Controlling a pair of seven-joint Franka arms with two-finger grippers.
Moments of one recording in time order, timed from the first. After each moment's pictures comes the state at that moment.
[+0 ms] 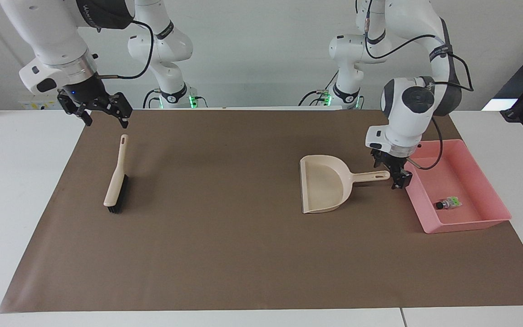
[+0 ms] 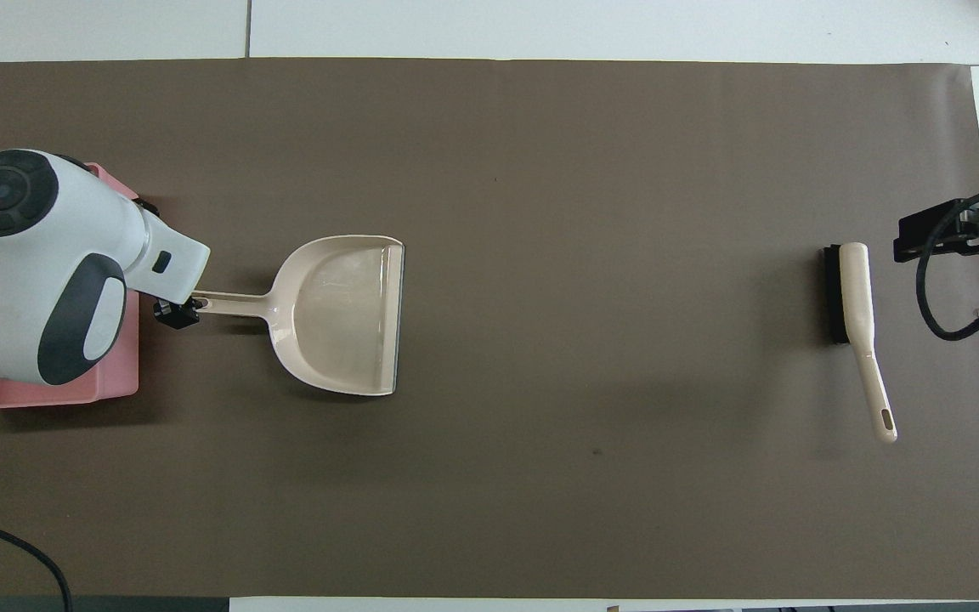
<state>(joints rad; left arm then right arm) -0.15 0.10 0.00 -2.00 0.12 2.09 1.00 0.03 -0.01 -0.04 -1.57 -0.03 1.53 0.08</state>
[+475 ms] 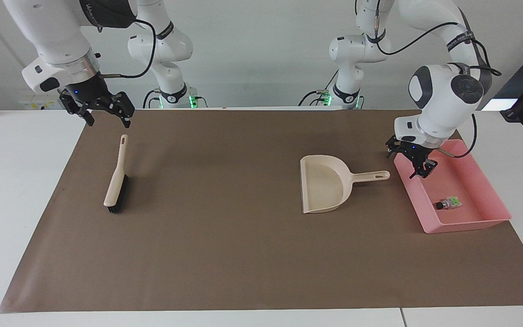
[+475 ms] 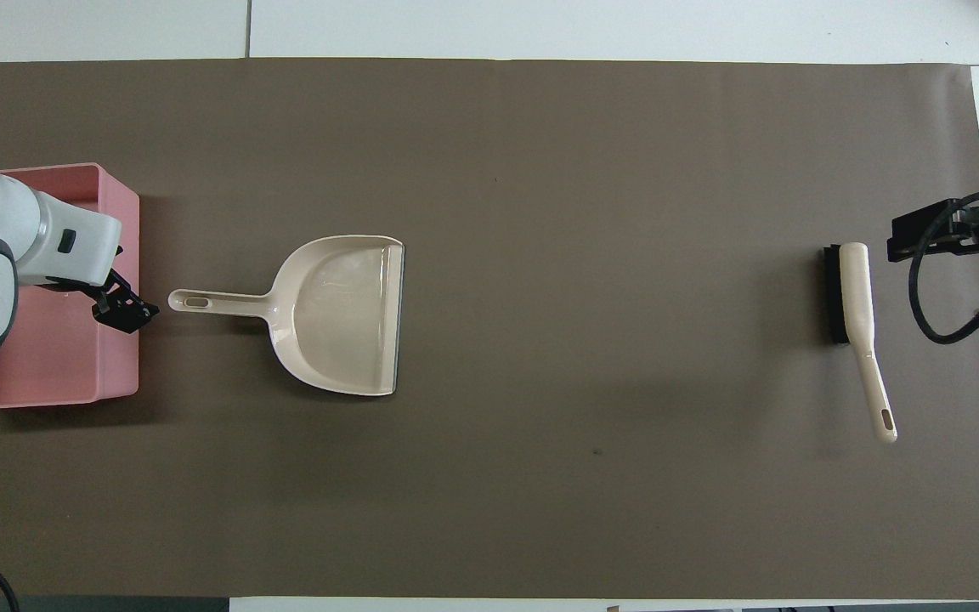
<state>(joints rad) -0.06 0.04 0.00 -1.94 0.01 1.91 0.93 0.03 -0.01 -0.03 -1.57 -0.03 1.53 0.08</state>
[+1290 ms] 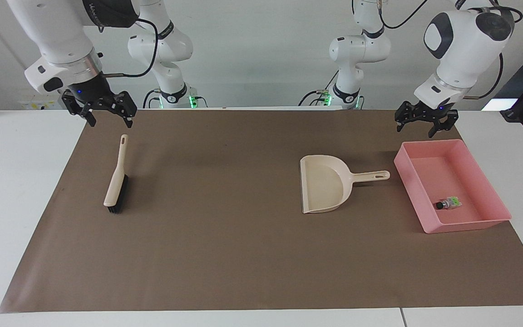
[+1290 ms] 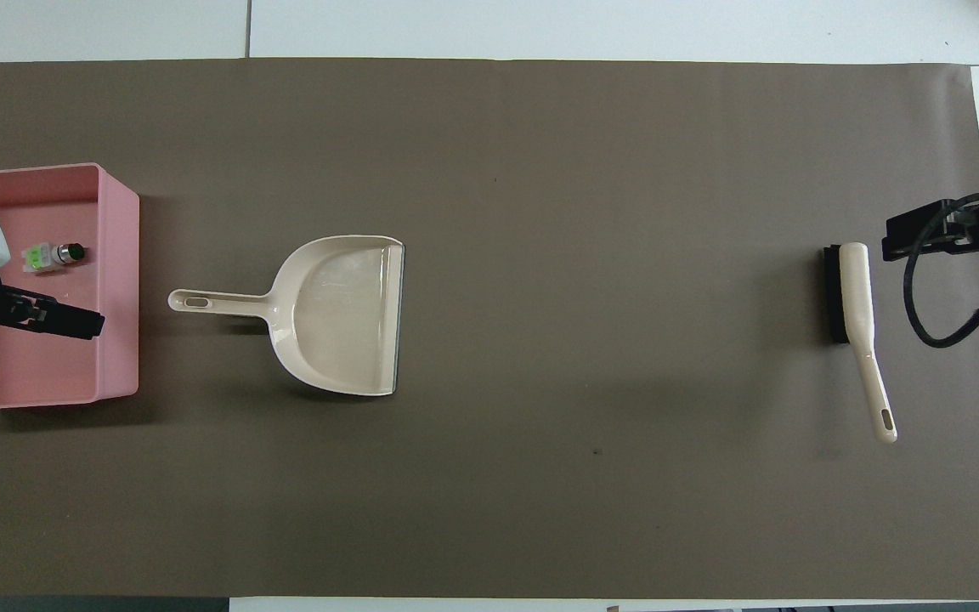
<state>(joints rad) -0.04 -0.16 0.00 -1.91 0.01 1.73 0.21 0.04 -0.01 -0.02 -1.57 -0.03 1.55 0.07</state>
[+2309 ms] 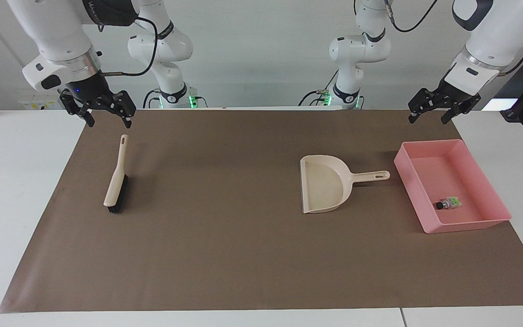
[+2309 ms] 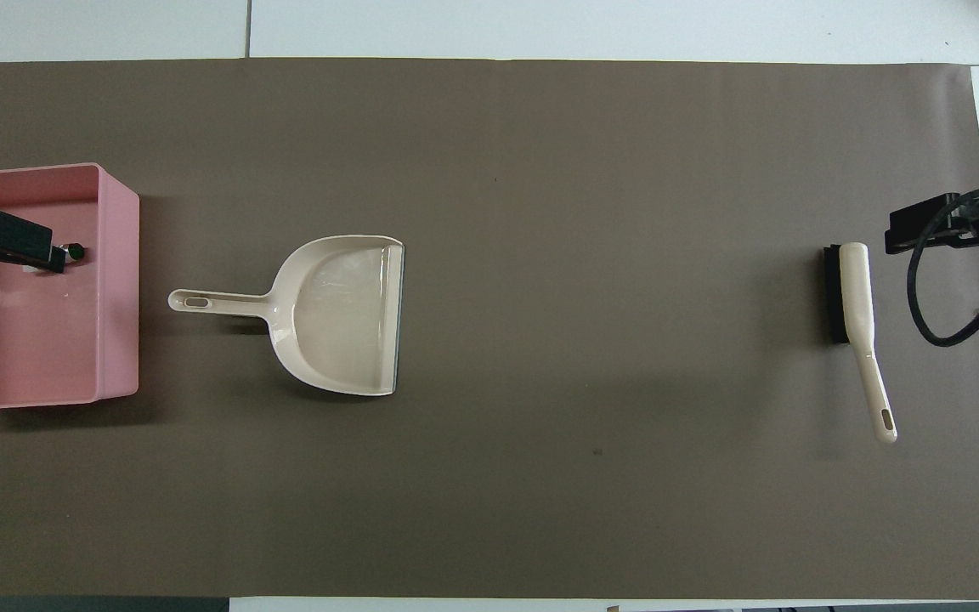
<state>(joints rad) -0.04 0.02 -0.01 -1.50 -0.05 1.45 0.03 0.04 -0.01 -0.02 -1.56 -0.03 1.56 0.07</state>
